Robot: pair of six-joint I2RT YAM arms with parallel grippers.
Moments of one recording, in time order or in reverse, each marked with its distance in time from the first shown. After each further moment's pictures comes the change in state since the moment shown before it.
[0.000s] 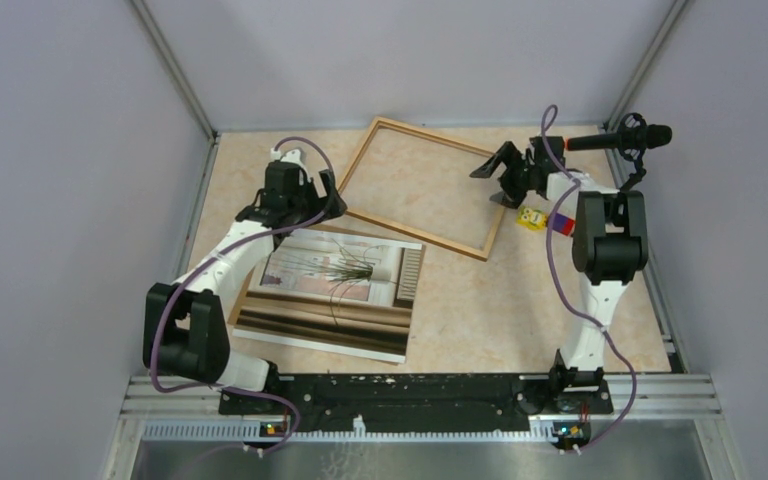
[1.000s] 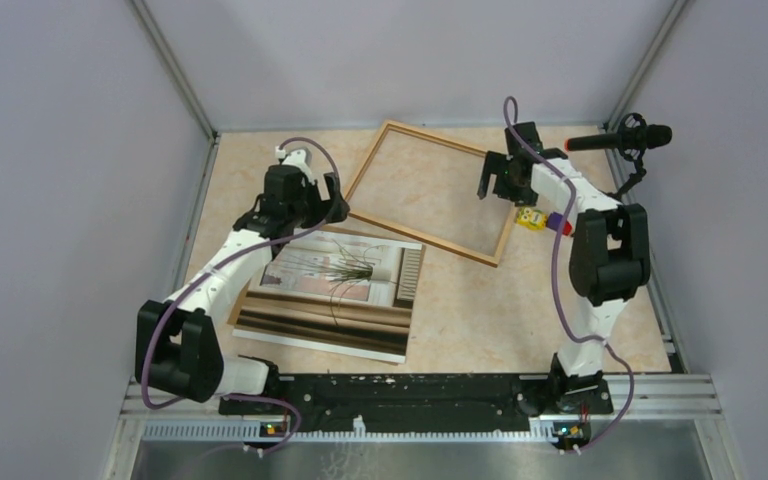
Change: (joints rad) left arm -0.042 -0.085 -0.026 0.006 -0.005 0.073; right arm 0.175 -0.182 0.130 -0.578 0.621 -0.445
